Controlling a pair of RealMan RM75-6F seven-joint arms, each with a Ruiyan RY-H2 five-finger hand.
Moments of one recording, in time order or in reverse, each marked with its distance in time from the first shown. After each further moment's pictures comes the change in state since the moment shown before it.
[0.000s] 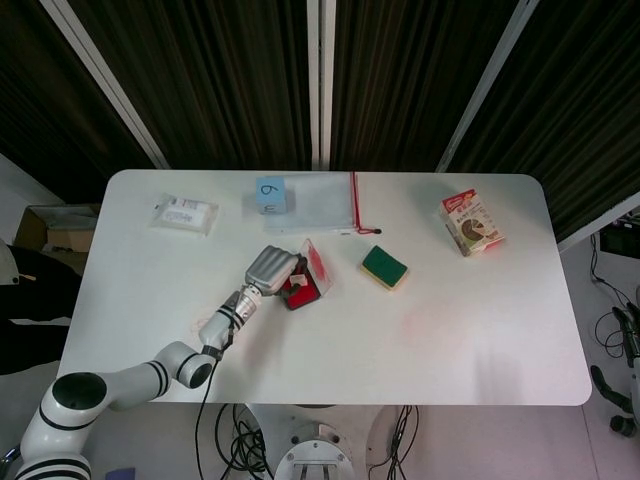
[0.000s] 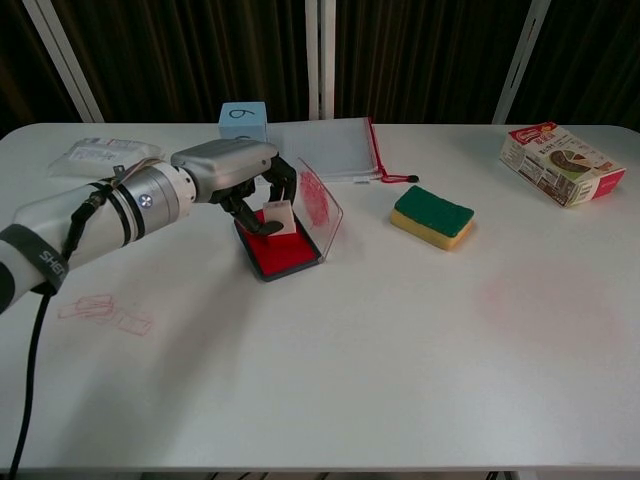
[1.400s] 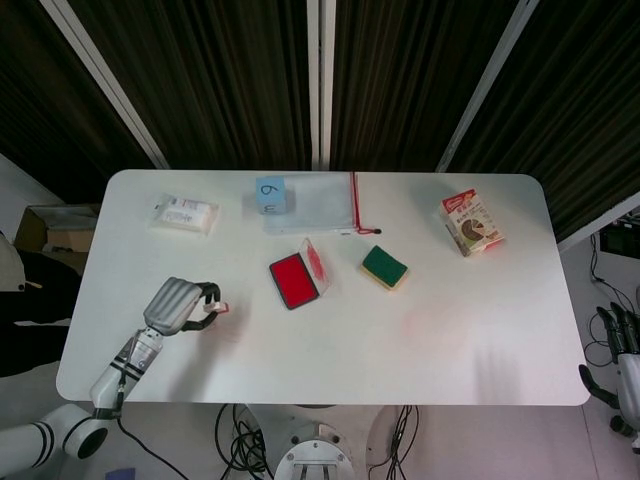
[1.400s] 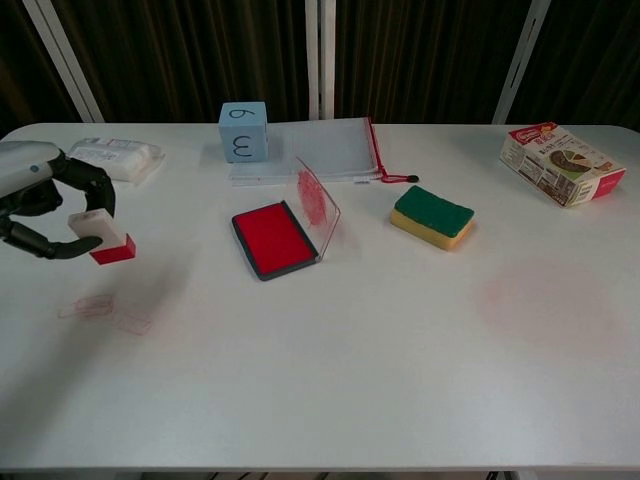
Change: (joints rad) left arm 0.385 0.400 0.255 -0.353 0.176 0.425 -0.136; right arm 0.021 -0.020 -0.005 0.001 0.006 -0.046 -0.031
